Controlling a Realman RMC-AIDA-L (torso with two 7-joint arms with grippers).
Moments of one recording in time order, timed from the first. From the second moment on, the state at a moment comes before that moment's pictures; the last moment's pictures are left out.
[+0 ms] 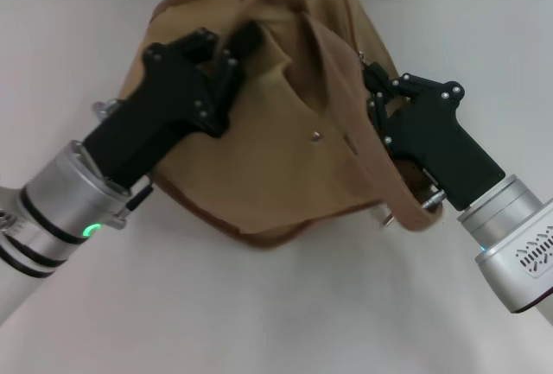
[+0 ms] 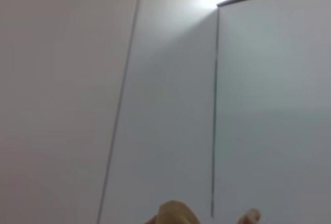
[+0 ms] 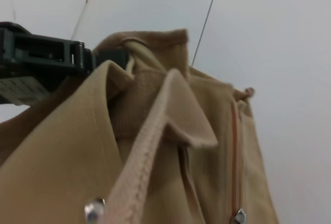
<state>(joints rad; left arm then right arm) -0.55 -2.08 0.18 -0.13 1.83 1.78 -0.50 0.42 2.09 0.37 0.38 -2.27 -1.31 -0.25</state>
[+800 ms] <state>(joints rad) -0.43 -2.08 -0.06 -0.14 1.82 1.78 -0.55 0.36 2.09 0.38 0.36 -2.27 -1.33 -0.22</state>
